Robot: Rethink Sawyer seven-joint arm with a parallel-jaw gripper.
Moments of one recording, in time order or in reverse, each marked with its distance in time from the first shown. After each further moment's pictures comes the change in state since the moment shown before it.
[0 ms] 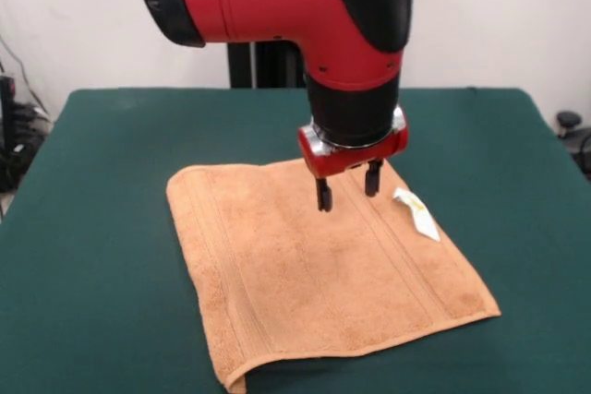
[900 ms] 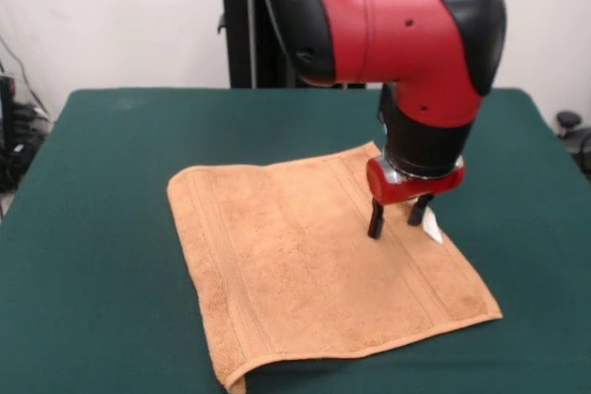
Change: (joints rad) arm 0.267 0.109 -0.201 -0.012 0.010 -0.236 0.133
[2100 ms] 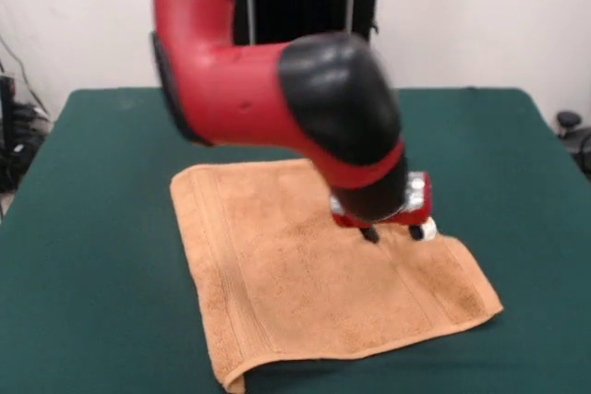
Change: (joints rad) arm -0.208 0.143 0.067 -0.122 0.485 0.295 0.046
